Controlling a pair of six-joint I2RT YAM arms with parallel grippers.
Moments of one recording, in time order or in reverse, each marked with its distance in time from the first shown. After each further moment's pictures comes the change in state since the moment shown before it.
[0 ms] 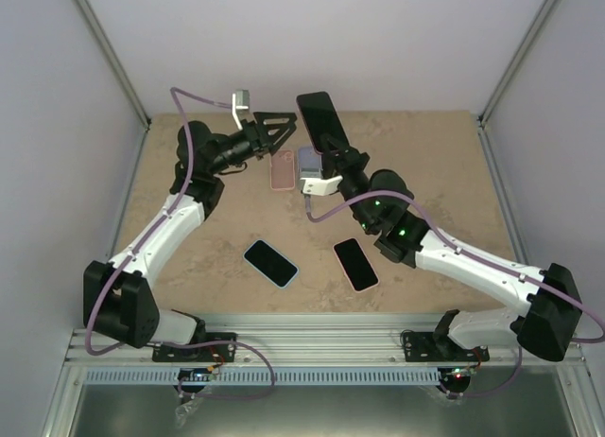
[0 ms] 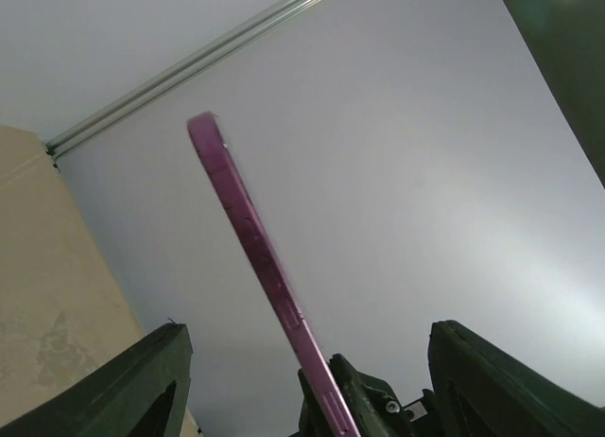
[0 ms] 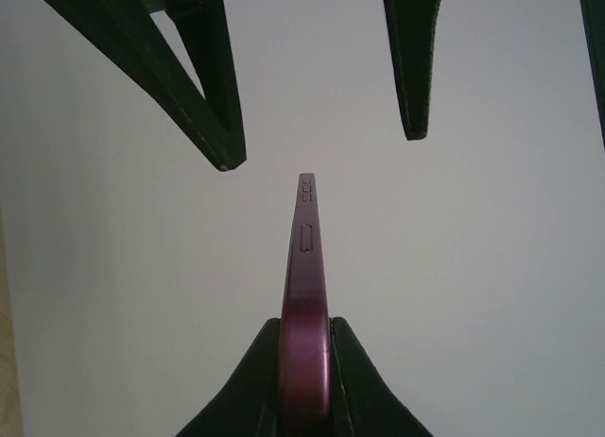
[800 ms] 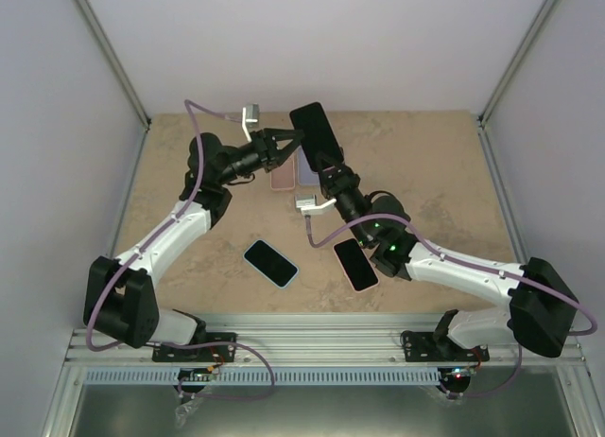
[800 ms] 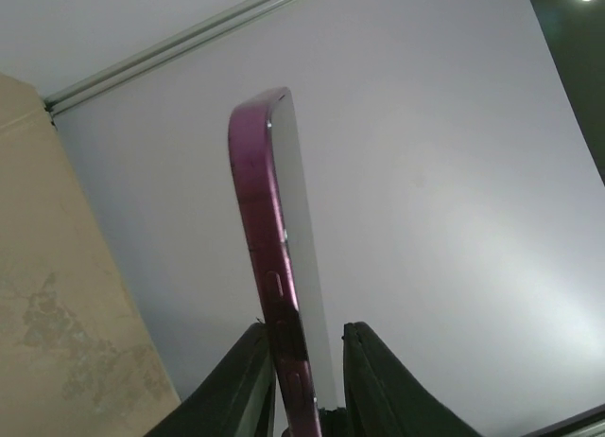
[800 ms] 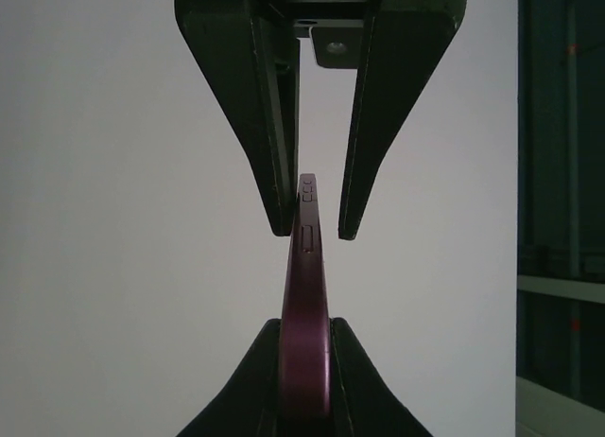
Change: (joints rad) left arm -0.051 -0.001 -0.097 0.056 -0.032 -0.054; right arm 0.029 0.029 -0.207 0.321 -0.039 -0.318
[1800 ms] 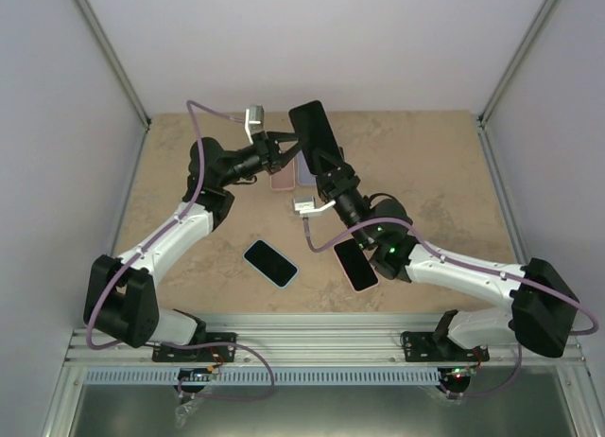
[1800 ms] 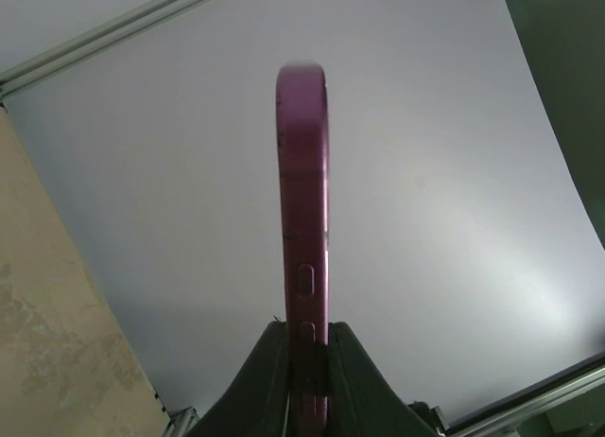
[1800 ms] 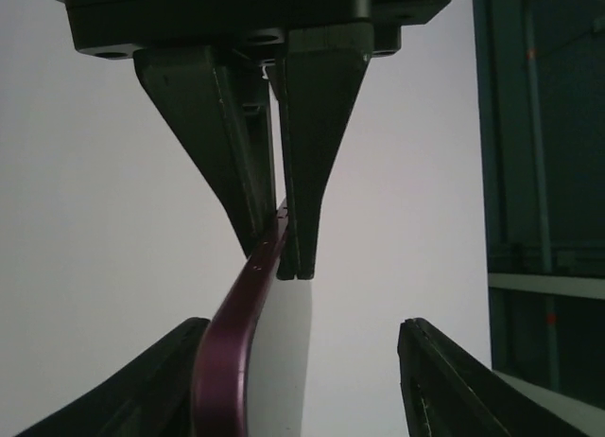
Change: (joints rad) left arm -0.021 0.004 -0.023 0.117 0.033 -0.071; right arm 0.025 -0.003 0.002 0.059 -0.018 -0.010
